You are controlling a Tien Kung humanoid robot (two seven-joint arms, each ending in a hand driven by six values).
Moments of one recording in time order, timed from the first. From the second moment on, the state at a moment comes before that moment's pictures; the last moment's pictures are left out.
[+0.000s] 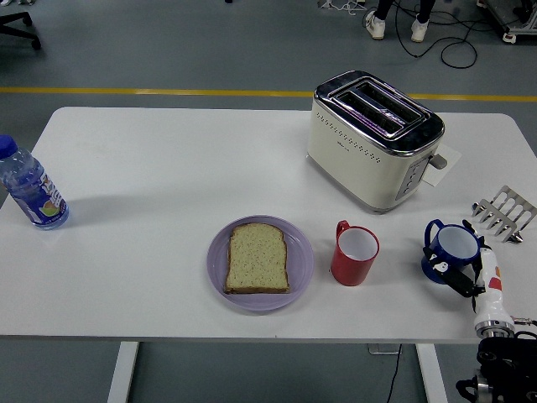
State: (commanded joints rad) left arm -0.07 0.01 -0.29 -0.20 0.39 0.15 0.12; right arm 0.19 -0.18 0.94 0.88 -0.89 -0.55 0.54
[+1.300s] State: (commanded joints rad) left arm -0.06 0.01 -0.28 -0.20 0.39 0.15 0.12; right arm 0.08 -0.23 1.10 1.26 -1.06 -0.58 0.52
